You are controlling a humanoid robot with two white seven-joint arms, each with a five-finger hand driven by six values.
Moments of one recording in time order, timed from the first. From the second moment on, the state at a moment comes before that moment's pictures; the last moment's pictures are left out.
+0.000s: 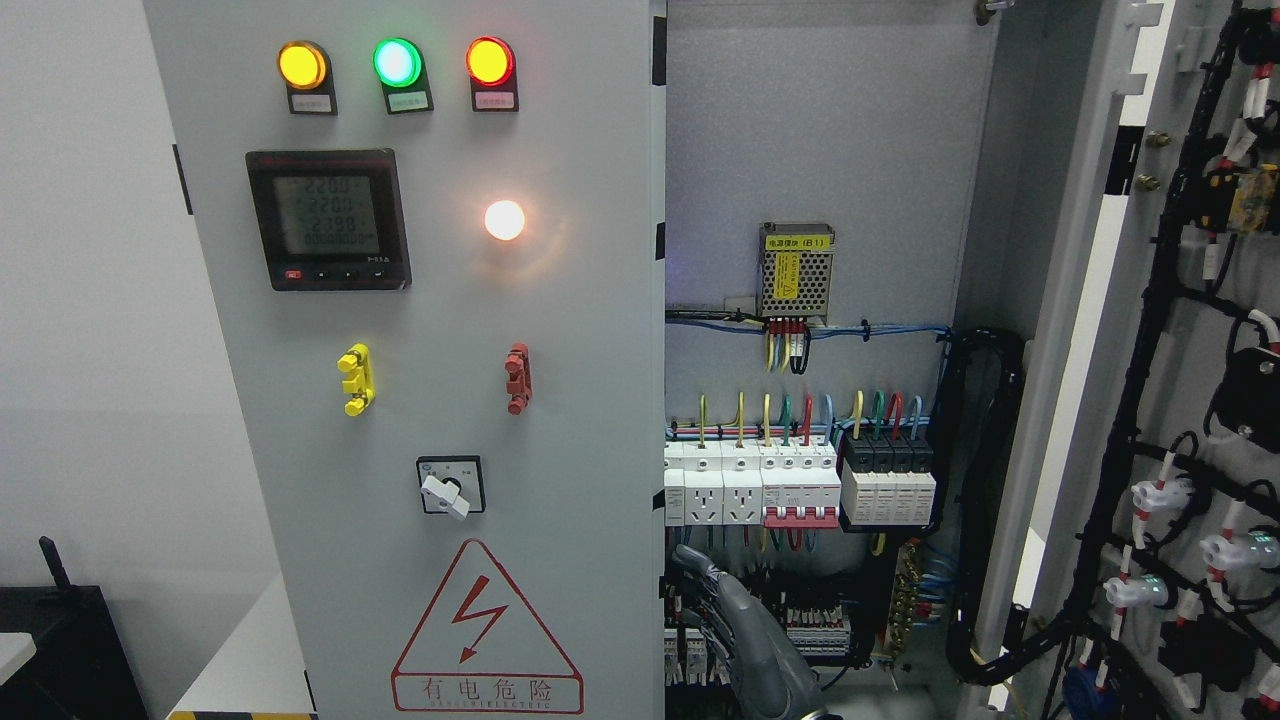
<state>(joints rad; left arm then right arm) 0.11 -0.04 0.11 0.00 -0.13 -0.19 -0.25 -0.47 -0.12 0.47 -1.50 -0.42 0.04 0.06</state>
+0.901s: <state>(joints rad) 0.11 -0.04 0.11 0.00 -0.13 -0.19 -0.25 -0.51 -0.12 0.50 -1.46 -0.47 0.06 0.10</state>
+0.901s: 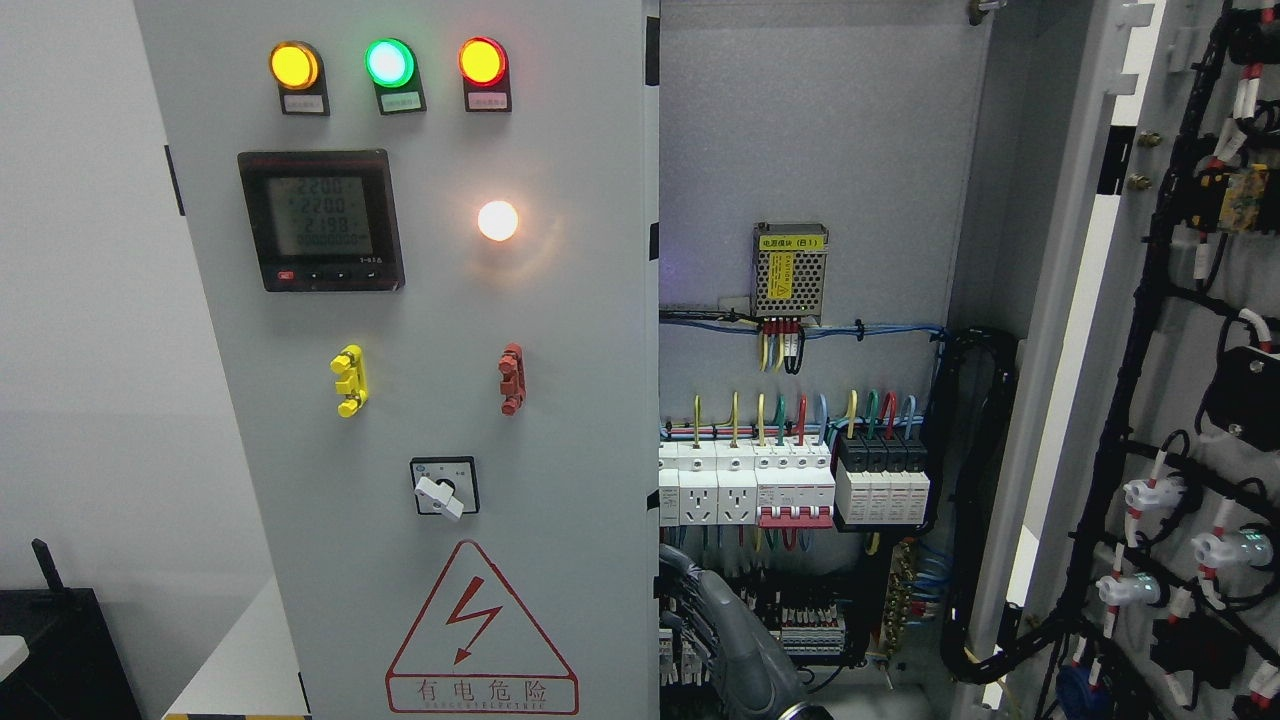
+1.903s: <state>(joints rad) 0.11 -0.04 0.11 0.00 -0.13 -0.19 -0.25 -0.56 -0.12 0.51 -1.40 -0.51 0.06 0.15</state>
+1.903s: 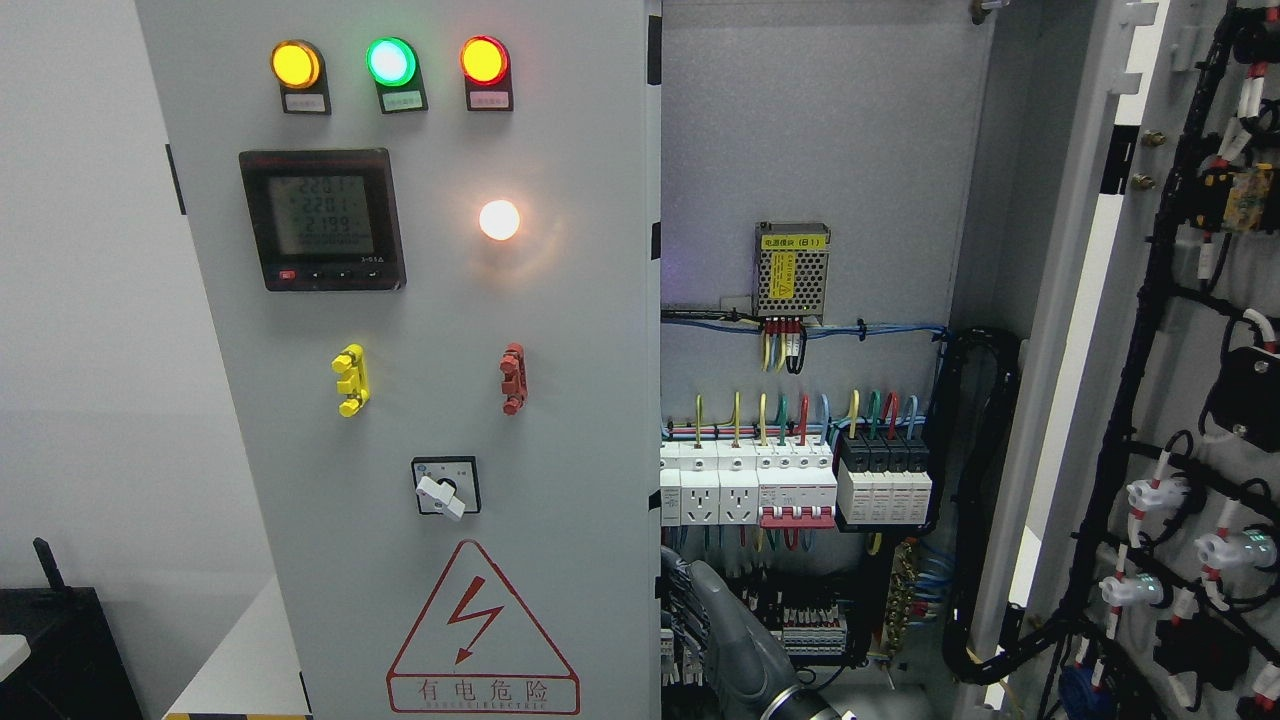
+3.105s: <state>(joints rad) 0.11 -0.04 0.11 0.00 -0.13 -0.19 -0.25 -0.59 -0.14 0.50 -1.35 -0.53 0.06 0.21</state>
